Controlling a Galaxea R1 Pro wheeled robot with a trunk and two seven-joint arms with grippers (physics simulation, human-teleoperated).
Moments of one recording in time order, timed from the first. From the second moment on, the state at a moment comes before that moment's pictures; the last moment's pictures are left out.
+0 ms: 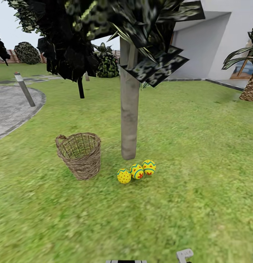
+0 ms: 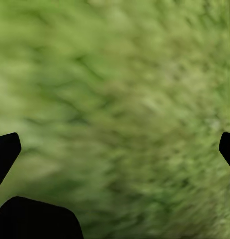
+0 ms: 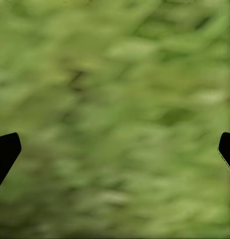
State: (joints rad) left arm -0.22 0.22 0.35 -0.27 0.39 0.23 -0.61; right arm -0.38 -0.08 0.19 -0.23 -0.06 0.02 0.14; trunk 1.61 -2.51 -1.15
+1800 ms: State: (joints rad) left arm -0.22 0.18 0.31 -0.14 0.36 0.17 -0.41; right arm -0.38 -0.07 0.19 -0.11 -0.06 0.02 0.14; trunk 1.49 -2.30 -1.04
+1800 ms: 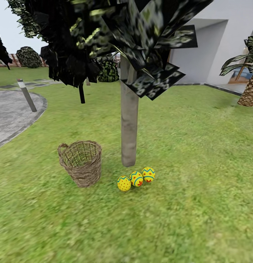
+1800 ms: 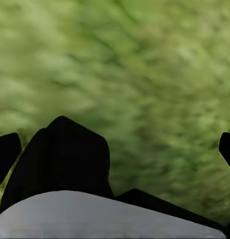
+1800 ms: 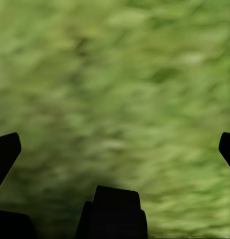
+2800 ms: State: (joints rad) left arm -0.22 0.17 0.30 -0.06 0.35 0.12 -0.34; right arm -0.37 -0.07 0.19 -0.02 -0.06 -0.06 0.13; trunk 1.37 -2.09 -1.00
